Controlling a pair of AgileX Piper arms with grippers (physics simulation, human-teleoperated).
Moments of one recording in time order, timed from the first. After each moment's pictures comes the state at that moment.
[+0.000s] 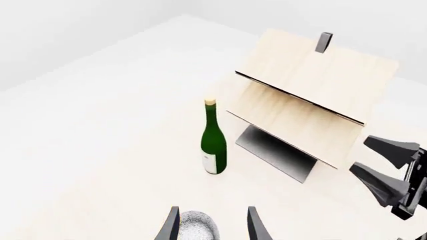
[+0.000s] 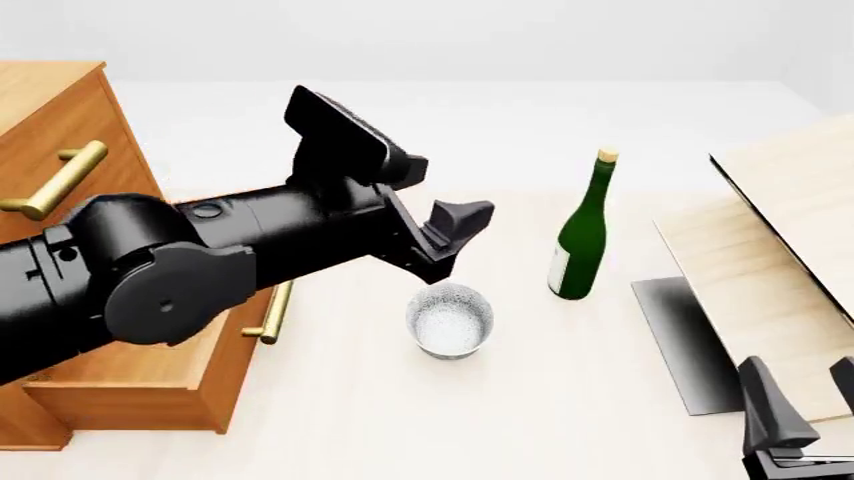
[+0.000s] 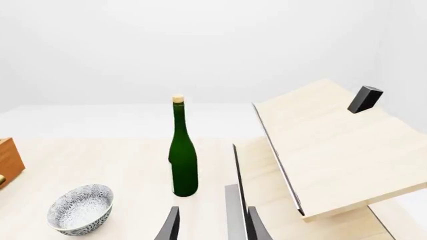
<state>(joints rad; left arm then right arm) -0.84 1.30 -1.05 0.10 0.05 -0.01 0.01 0.00 0.00 0.01</state>
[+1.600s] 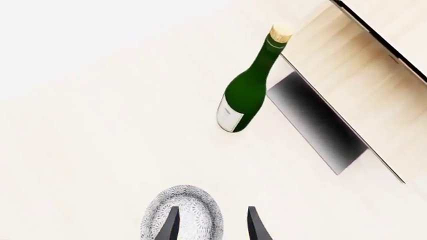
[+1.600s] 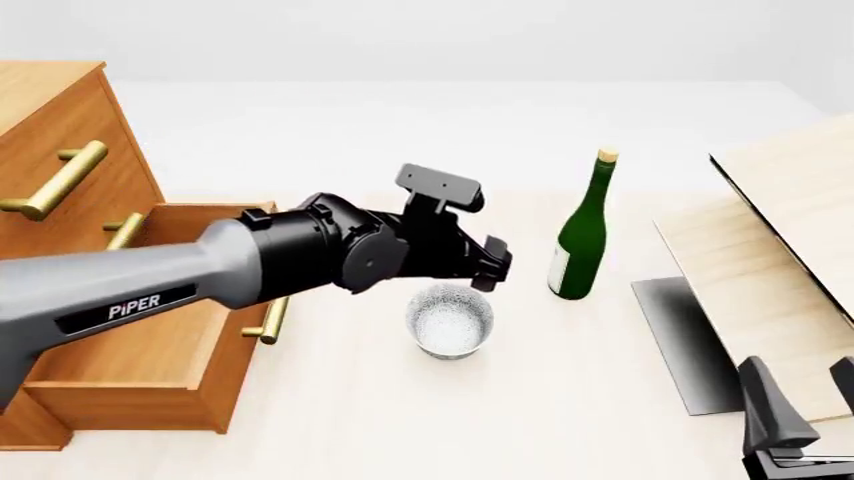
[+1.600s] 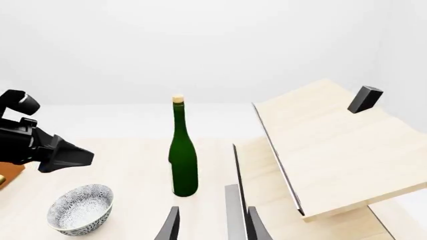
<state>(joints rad) -0.77 1.78 -1.30 0.24 -0.19 -0.01 0.01 0.00 0.00 0.01</state>
